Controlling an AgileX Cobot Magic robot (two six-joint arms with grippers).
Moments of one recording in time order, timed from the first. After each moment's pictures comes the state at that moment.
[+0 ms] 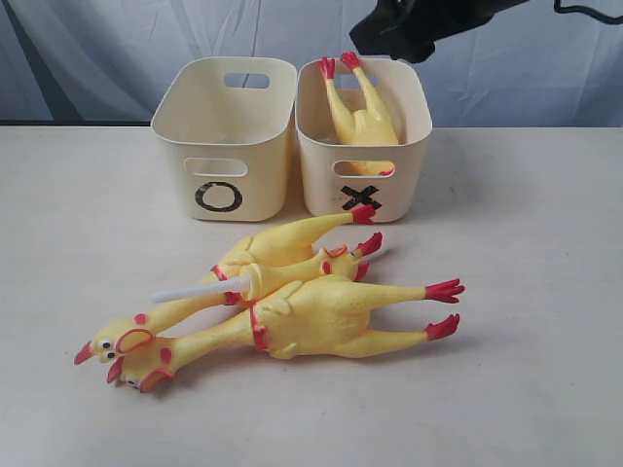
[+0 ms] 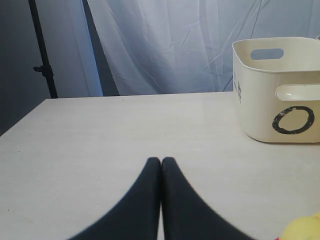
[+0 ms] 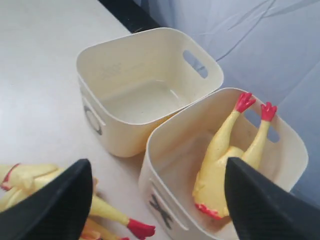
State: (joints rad) left arm 0.05 0.01 -0.01 0.03 0.21 0.03; right arm 0.35 1.54 -1.43 0.59 0.68 -0.97
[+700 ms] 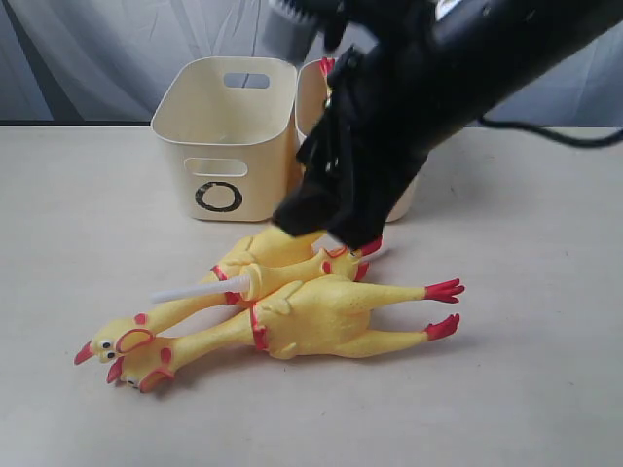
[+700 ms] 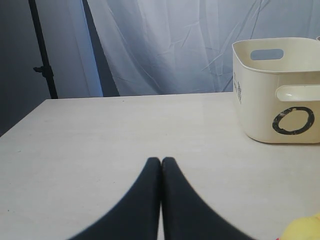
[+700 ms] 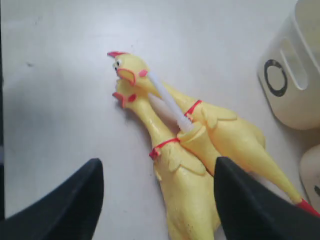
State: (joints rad) left arm 0.05 0.01 -0.01 0.03 0.21 0.03; right arm 0.66 1.47 -1.31 0.51 0.96 -0.93
